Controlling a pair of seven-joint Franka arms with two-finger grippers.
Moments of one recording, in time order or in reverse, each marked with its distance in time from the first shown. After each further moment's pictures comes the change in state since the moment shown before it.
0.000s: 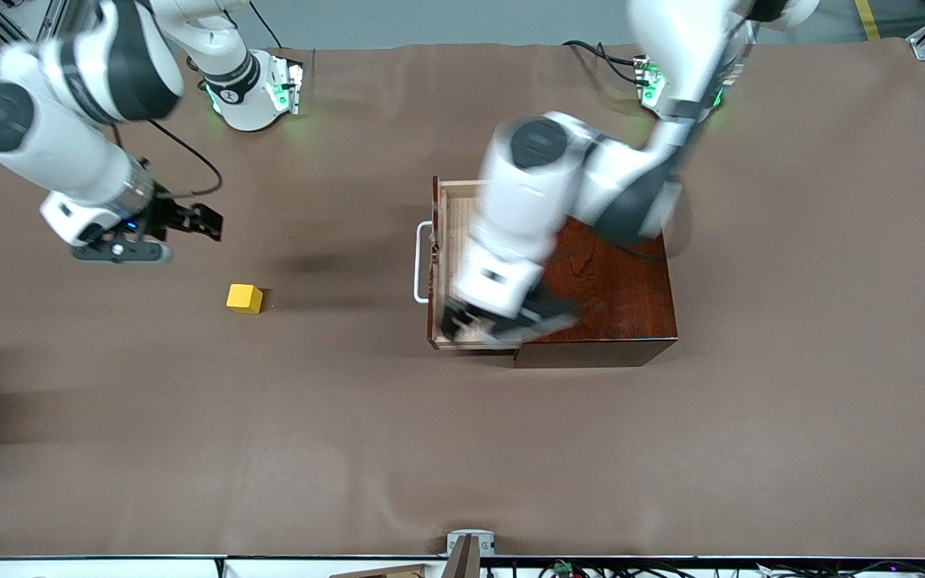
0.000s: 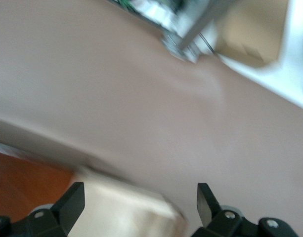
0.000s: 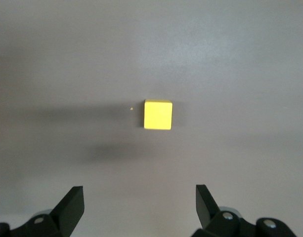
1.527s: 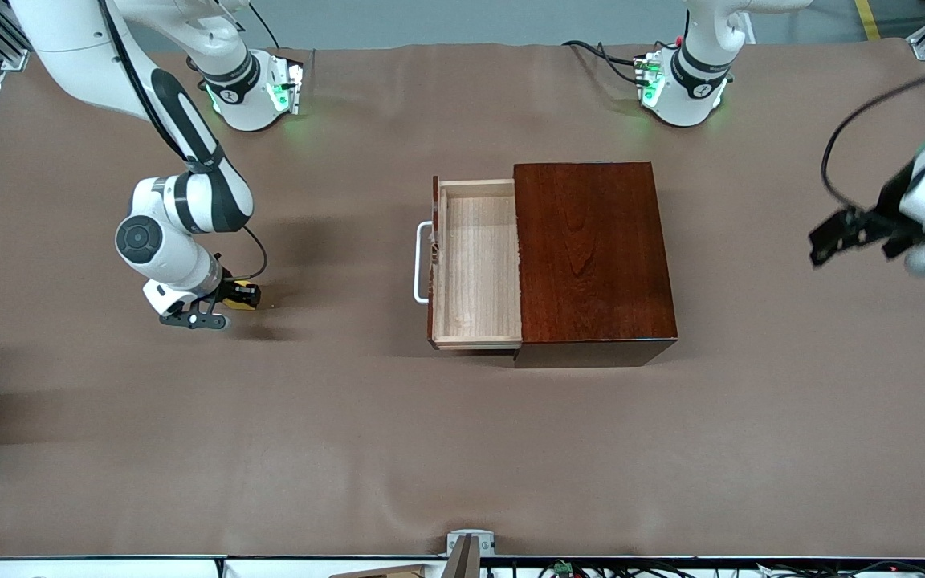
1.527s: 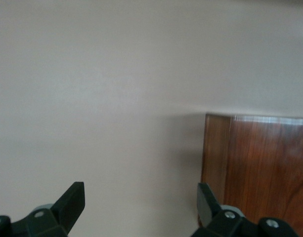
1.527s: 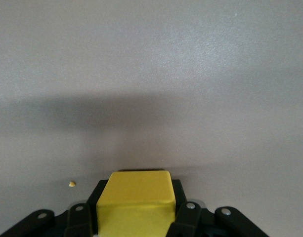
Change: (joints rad) left arm 0.496 -0.657 -0.010 -0.475 -0.001 -0.436 0.934; right arm -0.034 0.466 -0.012 -0.025 0.000 0.493 0.000
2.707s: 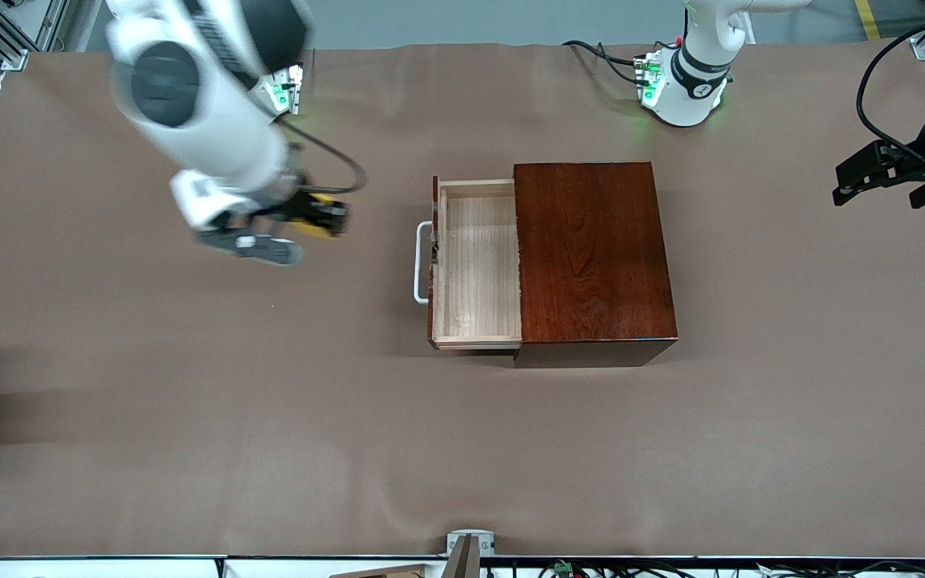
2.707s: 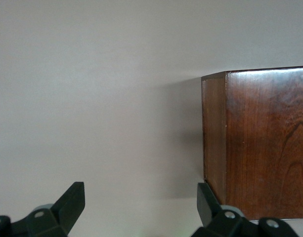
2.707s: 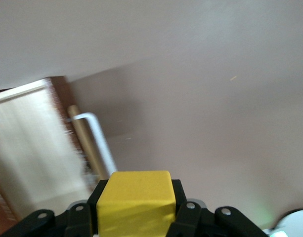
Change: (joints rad) left arm 0.044 -0.009 -0.008 0.084 -0.042 -0.177 0.137; right arm 0.440 -0.072 0.027 0.861 0.114 -0.958 0.711
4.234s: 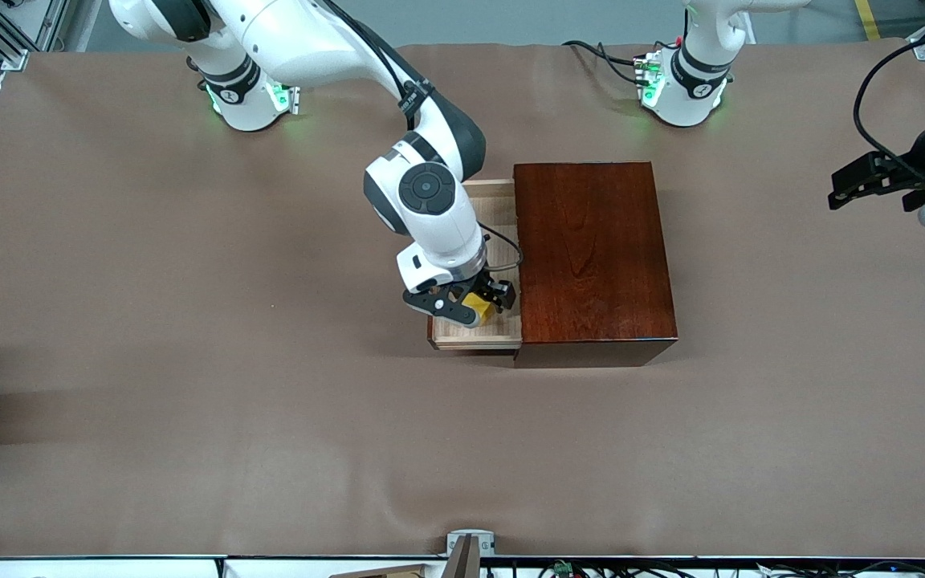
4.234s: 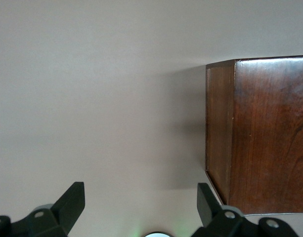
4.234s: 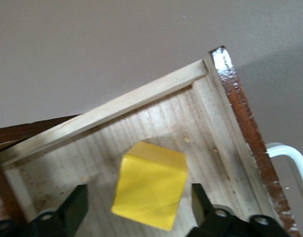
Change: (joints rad) left arm 0.015 0.043 -0.004 0.002 -0.001 -0.035 0.000; right arm 0.189 0.434 -0.015 0.147 -0.003 0.563 0.223
